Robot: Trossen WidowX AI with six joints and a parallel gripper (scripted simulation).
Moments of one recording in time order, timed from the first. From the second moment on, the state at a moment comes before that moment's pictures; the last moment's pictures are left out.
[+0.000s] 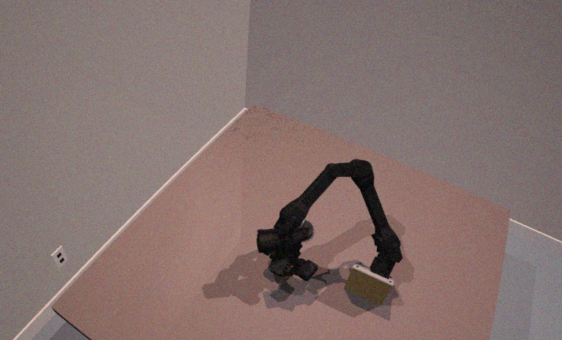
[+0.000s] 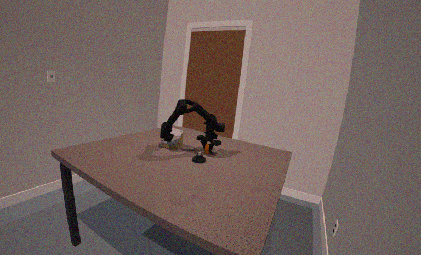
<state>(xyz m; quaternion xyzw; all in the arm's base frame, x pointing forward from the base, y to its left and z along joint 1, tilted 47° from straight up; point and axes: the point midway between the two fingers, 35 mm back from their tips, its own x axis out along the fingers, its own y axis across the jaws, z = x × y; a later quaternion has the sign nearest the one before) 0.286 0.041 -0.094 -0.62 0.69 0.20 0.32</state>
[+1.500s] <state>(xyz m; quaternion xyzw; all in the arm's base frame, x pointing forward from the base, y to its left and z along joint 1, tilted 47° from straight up) 0.298 0.130 -0.015 -0.62 0.69 0.20 0.32</state>
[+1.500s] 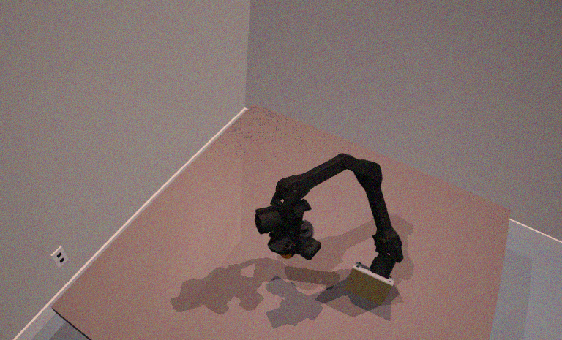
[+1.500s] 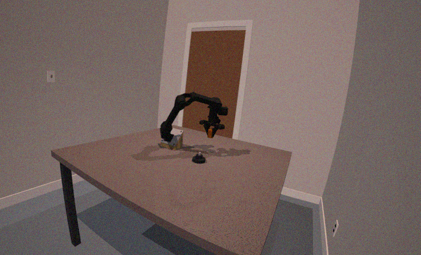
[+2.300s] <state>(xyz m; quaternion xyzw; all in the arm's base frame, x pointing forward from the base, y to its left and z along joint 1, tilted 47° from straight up) 0.310 0.114 0.014 -0.62 0.69 0.21 0.32</state>
